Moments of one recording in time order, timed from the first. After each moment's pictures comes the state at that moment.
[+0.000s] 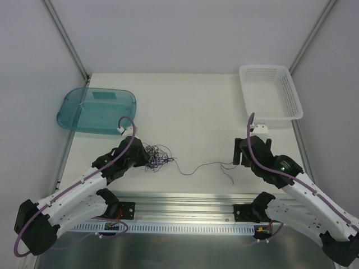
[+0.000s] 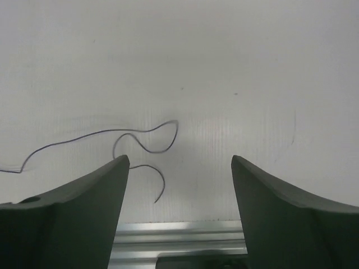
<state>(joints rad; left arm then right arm) -0.67 0.84 0.53 -0.46 -0.26 -0.79 0.76 0.70 0.83 -0.96 0.61 0.53</state>
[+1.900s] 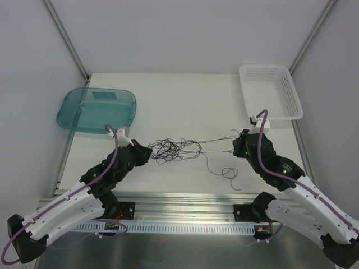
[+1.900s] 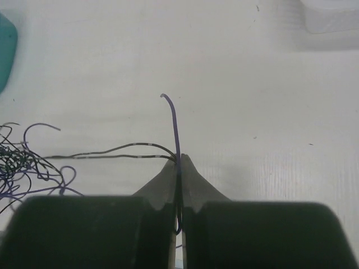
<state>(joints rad) -0.81 0.57 0.46 -0.30 -0.38 -0.84 0.77 0.70 0.79 -0.61 0.50 0.57</state>
